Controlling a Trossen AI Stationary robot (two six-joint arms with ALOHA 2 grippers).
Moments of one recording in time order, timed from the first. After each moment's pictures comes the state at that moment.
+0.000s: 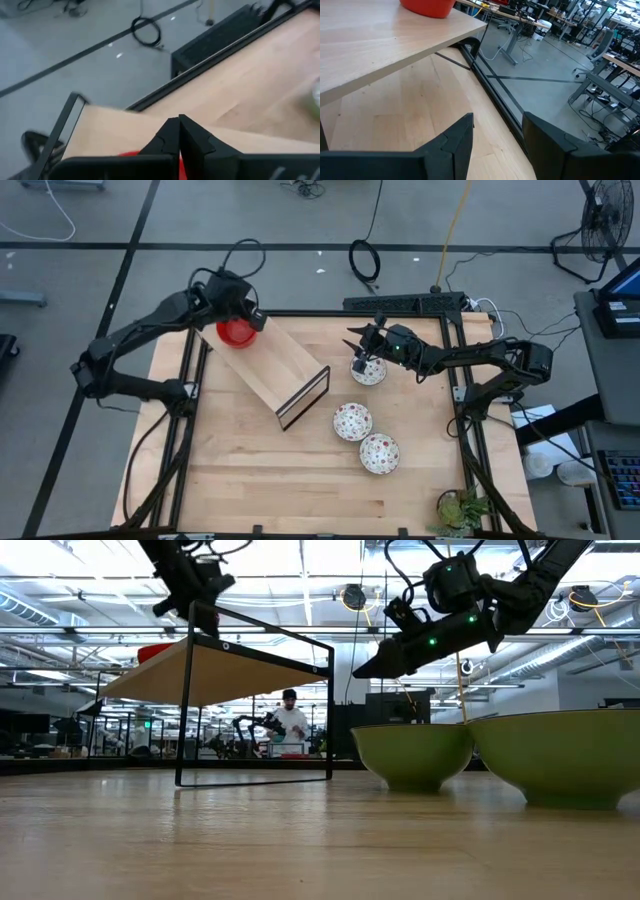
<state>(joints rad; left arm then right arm) 0.63 1.21 1.21 -0.74 -0.25 -0.22 -0.38 1.48 0.64 0.64 0.13 -0.30</state>
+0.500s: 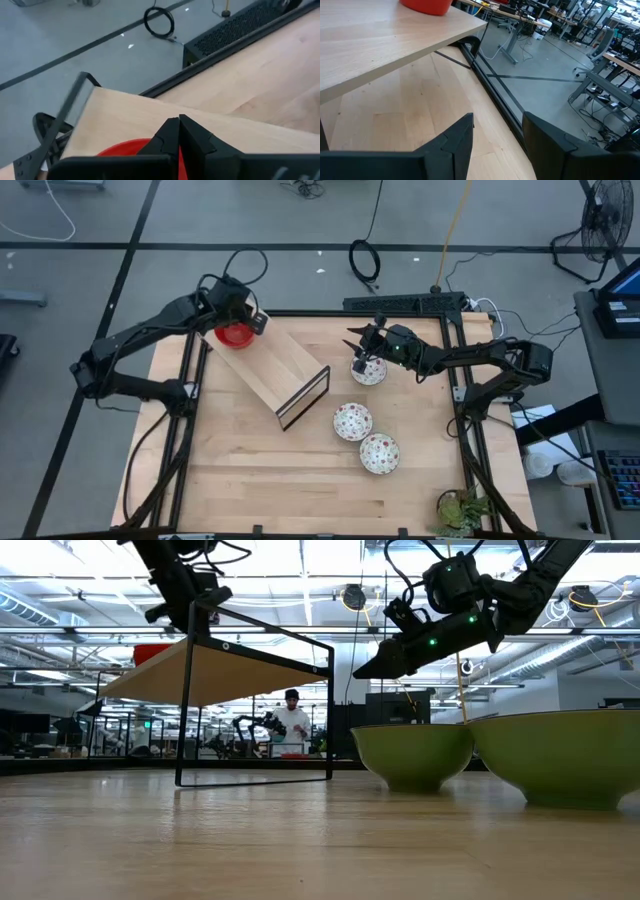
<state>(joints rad) 0.63 1.20 1.15 -0.75 -0.32 -0.27 -0.38 1.48 0.64 0.64 0.13 -0.30</state>
